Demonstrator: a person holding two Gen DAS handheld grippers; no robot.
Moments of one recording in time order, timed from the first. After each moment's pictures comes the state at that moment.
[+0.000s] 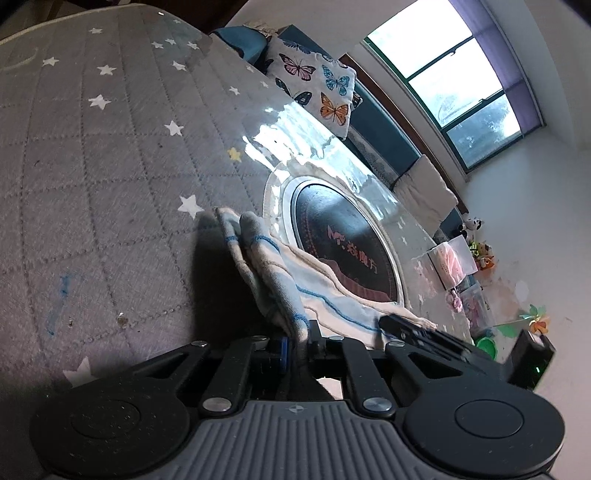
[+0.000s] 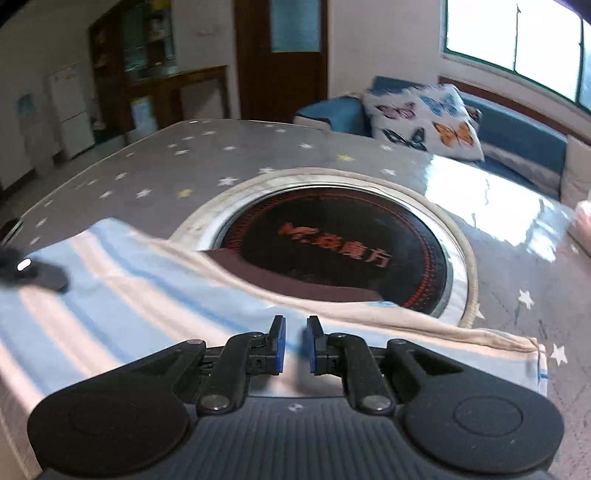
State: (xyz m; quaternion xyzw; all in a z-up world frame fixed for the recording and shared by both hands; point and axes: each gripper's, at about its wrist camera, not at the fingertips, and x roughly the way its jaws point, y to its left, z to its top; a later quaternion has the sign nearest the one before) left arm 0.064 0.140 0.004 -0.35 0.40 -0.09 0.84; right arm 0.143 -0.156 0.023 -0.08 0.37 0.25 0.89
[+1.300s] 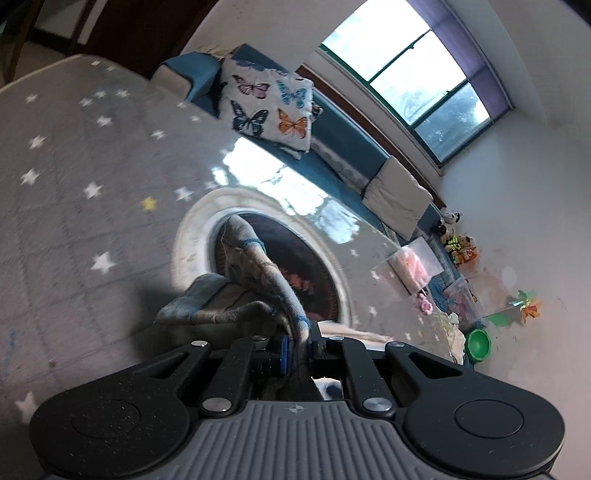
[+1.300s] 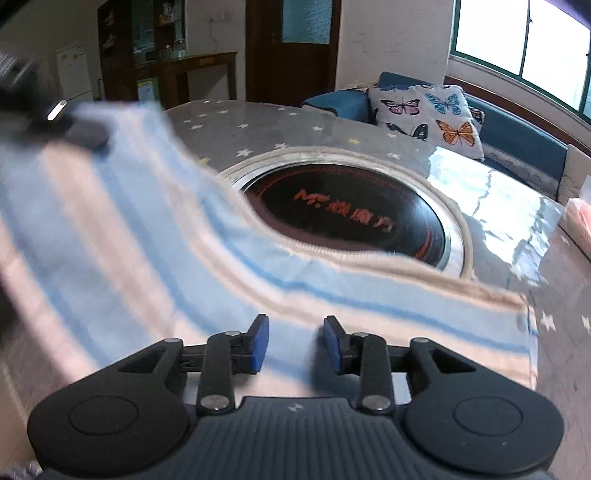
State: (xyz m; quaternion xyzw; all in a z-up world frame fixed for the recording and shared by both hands) left arm 0.088 0.073 0.079 -0.31 0.37 -0.12 0.87; right arm 0.087 -0.167 0.024 -0.12 0.37 0.25 0.88
